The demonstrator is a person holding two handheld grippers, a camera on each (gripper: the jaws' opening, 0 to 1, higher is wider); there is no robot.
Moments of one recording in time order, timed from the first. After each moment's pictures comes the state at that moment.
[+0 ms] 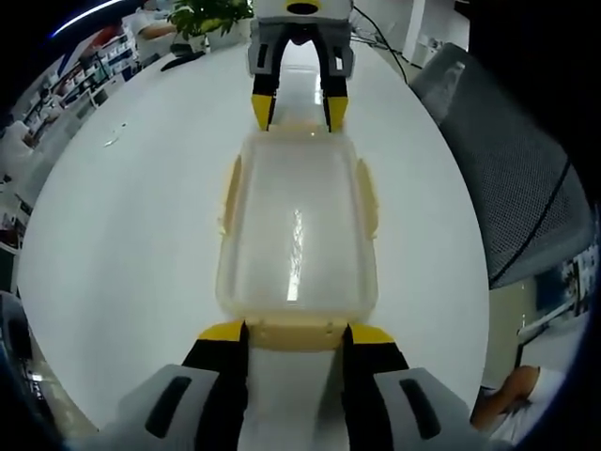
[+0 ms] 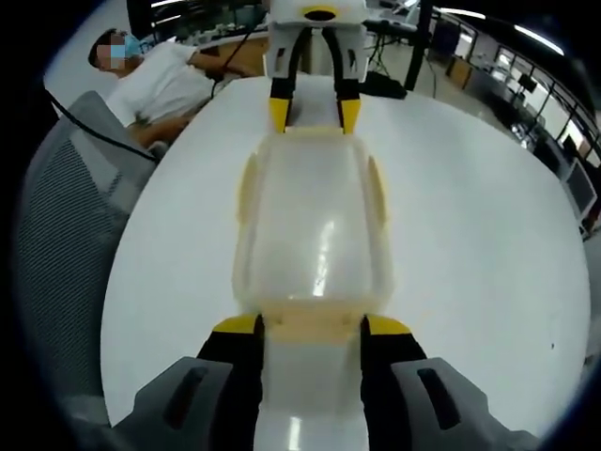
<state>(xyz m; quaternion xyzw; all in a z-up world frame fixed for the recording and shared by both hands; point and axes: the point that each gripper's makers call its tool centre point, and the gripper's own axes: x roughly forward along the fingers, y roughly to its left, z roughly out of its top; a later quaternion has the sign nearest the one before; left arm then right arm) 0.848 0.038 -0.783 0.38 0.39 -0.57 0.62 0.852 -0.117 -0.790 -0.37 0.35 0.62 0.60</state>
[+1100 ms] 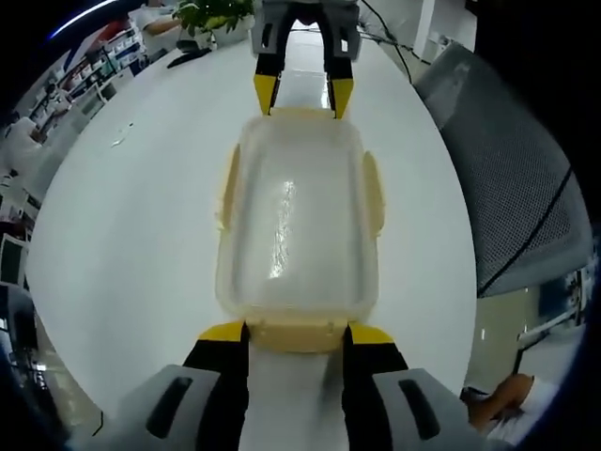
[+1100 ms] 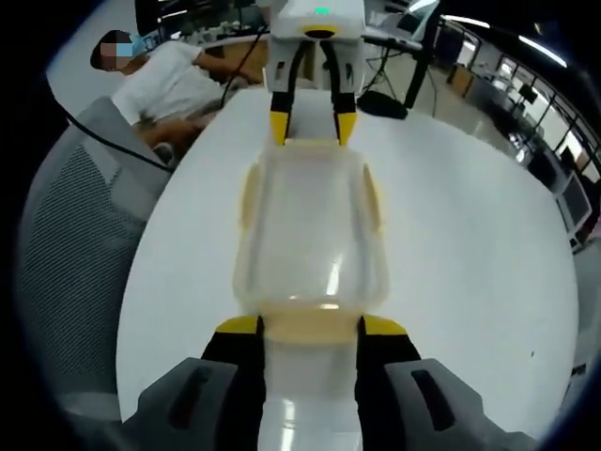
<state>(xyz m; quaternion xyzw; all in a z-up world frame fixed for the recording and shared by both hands) 0.834 0.042 -0.757 0.39 0.40 -0.55 0.63 0.841 -0.115 -0.747 -0.39 0.33 0.62 0.60</state>
